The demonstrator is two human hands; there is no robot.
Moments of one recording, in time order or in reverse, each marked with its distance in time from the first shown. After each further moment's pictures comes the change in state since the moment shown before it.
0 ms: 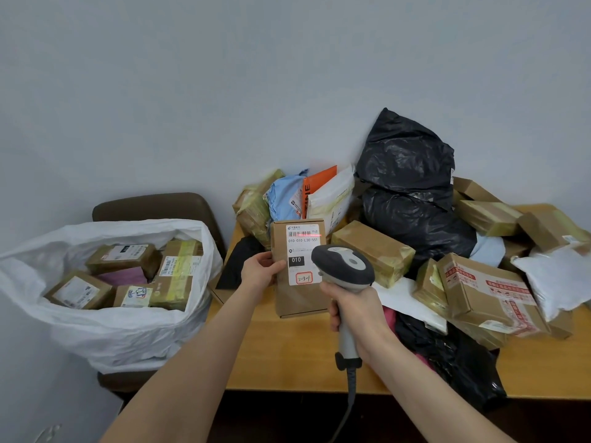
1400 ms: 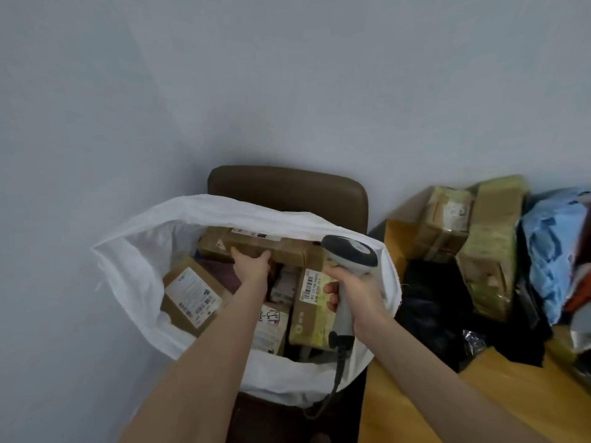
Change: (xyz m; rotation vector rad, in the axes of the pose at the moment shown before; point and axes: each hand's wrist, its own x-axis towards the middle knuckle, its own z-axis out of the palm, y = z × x) left_hand 0.295 -0.086 -0.373 -0.298 0.563 -0.343; right_hand 0.218 0.041 0.453 -0.025 -0.163 0.298
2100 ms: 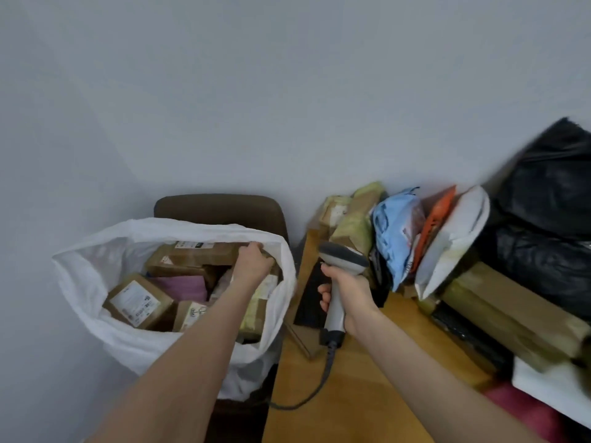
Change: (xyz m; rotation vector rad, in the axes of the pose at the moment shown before) left_hand -0.177 0.007 0.078 0.838 -0.289 0.589; right_hand -0.093 -0.019 -0.167 0.180 0.058 -0.044
